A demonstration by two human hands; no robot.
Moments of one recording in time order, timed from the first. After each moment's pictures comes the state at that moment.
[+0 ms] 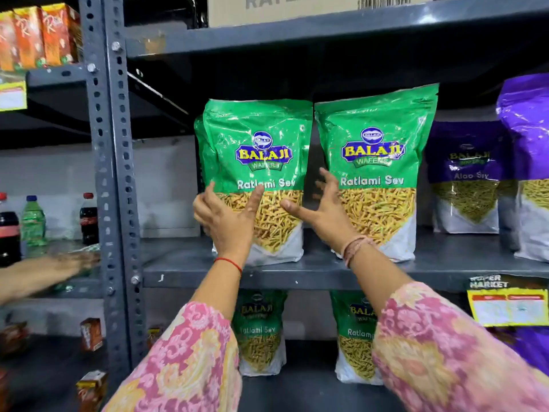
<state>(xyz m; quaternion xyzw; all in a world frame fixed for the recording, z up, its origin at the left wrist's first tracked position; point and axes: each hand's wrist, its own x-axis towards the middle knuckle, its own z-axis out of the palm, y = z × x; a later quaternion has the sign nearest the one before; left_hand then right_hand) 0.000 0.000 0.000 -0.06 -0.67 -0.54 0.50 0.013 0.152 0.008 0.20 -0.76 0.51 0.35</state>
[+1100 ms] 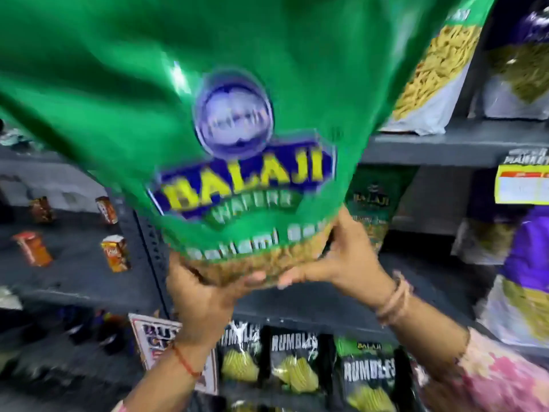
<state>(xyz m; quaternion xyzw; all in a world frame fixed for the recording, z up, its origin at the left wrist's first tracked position) 0.124 -0.036 -0.213 -0.17 -0.57 -0.71 0.38 0.125 0.137 -0.162 0.30 -0.76 0.53 0.24</state>
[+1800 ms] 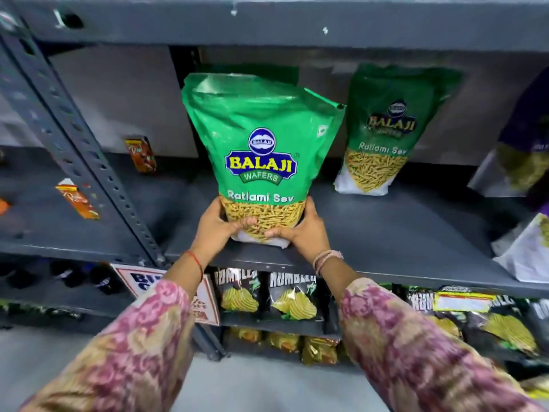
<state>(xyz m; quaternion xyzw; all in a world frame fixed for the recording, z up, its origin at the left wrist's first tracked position) -0.029 -0.062 -0.340 -0.08 -0.75 -0.65 0.04 -0.005 0.123 -0.354 0.00 -0.80 0.58 0.12</state>
